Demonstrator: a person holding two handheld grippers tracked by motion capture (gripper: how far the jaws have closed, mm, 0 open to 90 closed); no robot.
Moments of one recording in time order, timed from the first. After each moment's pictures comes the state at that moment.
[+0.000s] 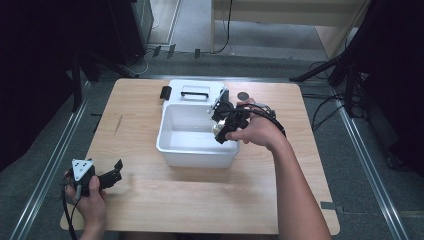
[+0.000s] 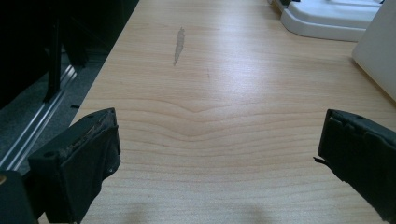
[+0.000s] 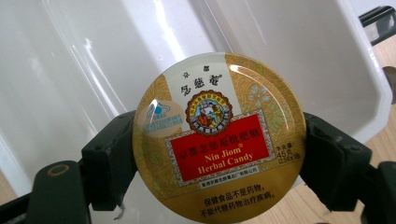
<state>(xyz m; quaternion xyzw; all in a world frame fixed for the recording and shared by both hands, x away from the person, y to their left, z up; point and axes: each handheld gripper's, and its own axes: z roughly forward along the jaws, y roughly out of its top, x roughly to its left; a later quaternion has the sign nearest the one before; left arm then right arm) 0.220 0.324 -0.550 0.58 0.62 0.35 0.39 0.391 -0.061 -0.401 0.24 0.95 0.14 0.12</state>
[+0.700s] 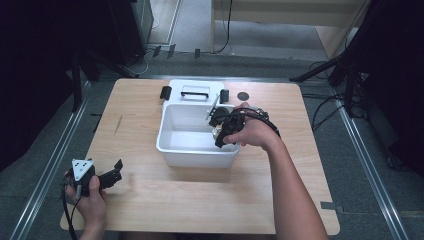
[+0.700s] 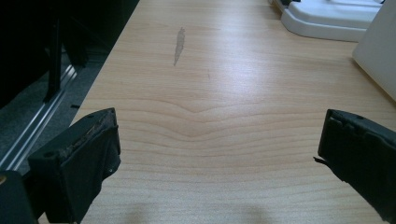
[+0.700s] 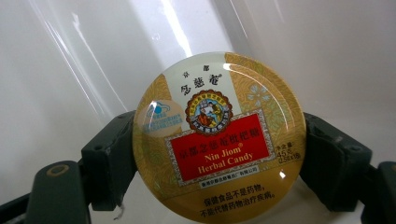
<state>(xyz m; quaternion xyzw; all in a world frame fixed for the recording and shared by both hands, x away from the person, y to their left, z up) 0.221 0.324 -0.551 0.57 0.63 0.35 0.39 0.399 -0.052 -0.431 0.22 0.96 0.10 0.11</state>
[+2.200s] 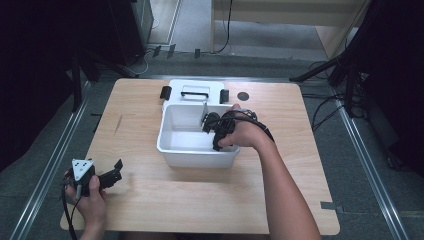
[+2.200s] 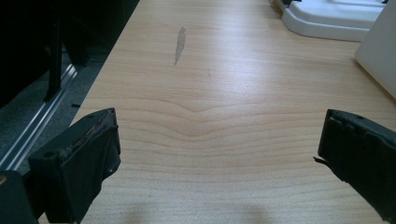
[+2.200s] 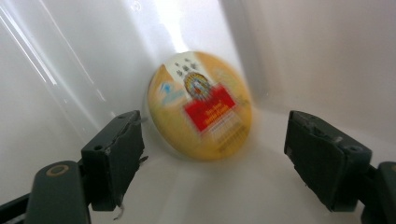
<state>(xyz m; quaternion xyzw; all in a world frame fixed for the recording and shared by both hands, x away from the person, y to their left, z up) 0.221 0.324 -0.551 0.57 0.63 0.35 0.39 0.401 -0.030 -0.451 0.19 0.97 0.01 0.15</state>
